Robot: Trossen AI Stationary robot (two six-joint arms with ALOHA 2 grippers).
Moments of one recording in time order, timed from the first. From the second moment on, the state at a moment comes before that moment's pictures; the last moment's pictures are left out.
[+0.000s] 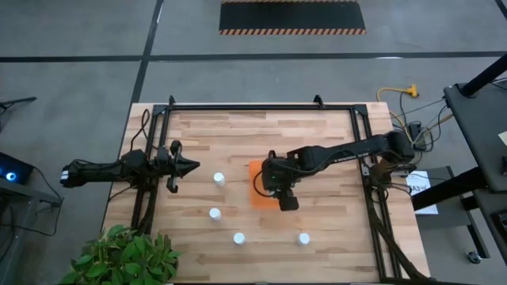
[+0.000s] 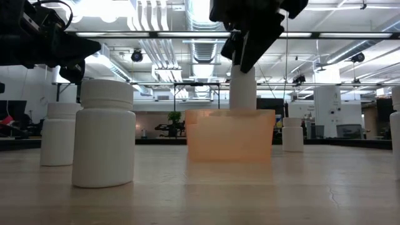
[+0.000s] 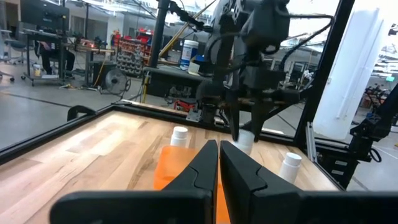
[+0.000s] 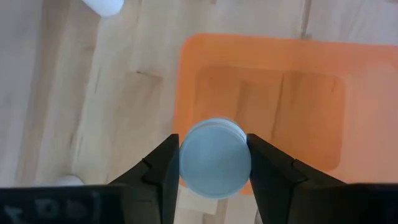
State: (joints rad) left arm 0.01 0.05 0.01 0.10 -0.06 -0.20; right arm 0.11 1.78 1.45 -0.85 -0.13 -0.01
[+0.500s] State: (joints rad) left arm 0.01 0.05 0.01 0.10 -0.06 -0.20; right arm 0.10 1.83 1.39 -0.79 -0.13 0.01
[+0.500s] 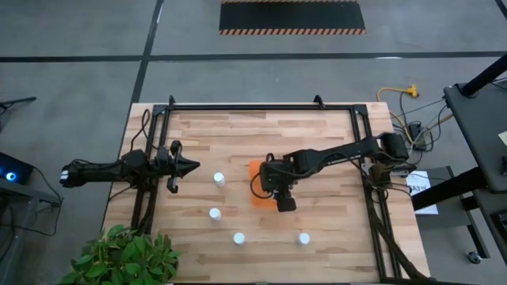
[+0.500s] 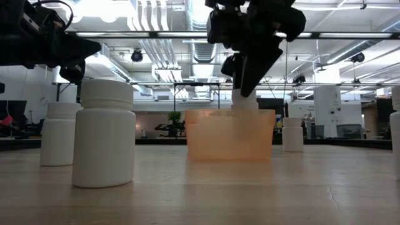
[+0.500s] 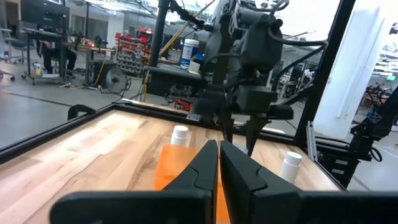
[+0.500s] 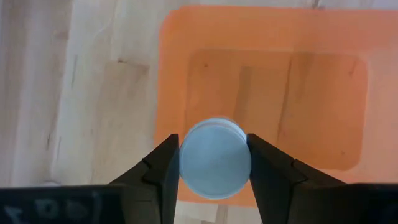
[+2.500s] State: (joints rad) left arm 0.01 0.05 0.01 0.10 -0.06 -0.20; right arm 0.10 1.82 1.38 -0.87 -0.16 -0.07
